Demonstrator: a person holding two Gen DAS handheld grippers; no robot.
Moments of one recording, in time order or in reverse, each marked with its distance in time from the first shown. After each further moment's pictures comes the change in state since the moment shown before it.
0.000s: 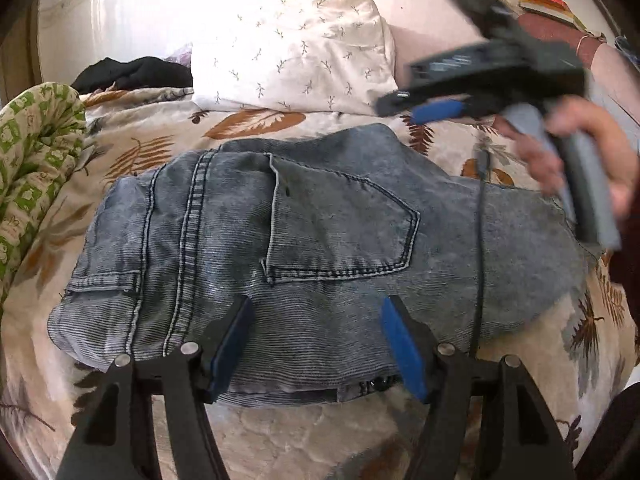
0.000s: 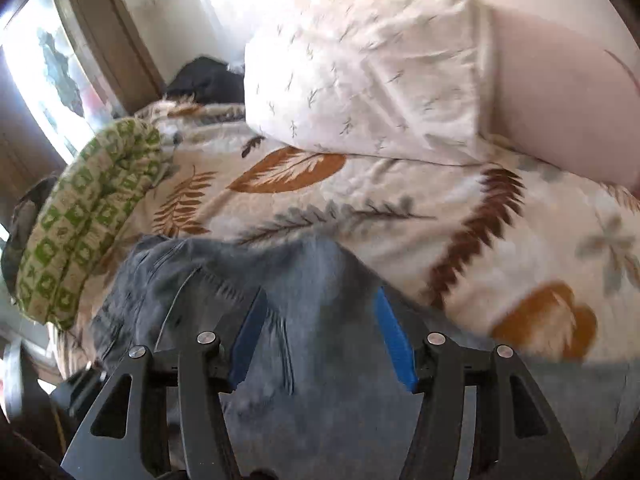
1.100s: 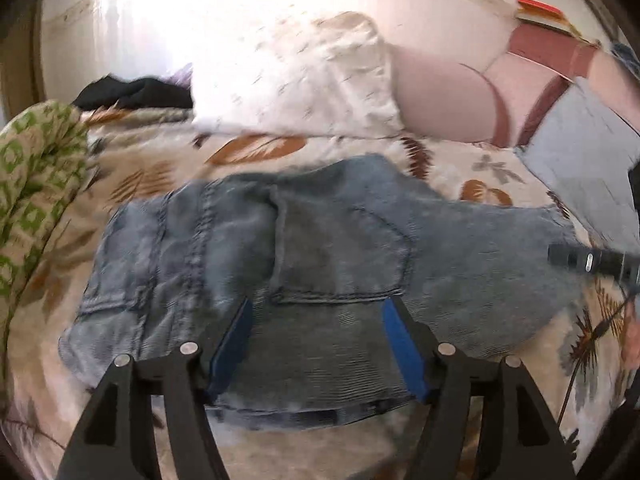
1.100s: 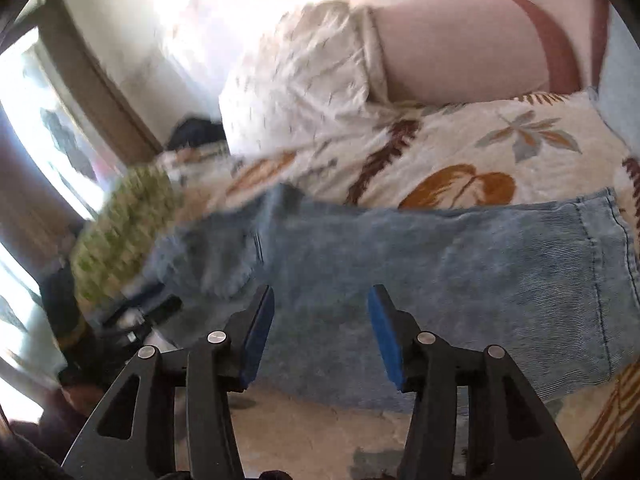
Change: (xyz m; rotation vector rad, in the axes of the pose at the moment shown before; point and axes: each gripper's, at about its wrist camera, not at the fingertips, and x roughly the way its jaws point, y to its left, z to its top) left arm -0.005 0.005 0.011 -0.005 -0.060 0.016; right arm -0.110 -0.049 -0.160 0.200 -0.153 0.046
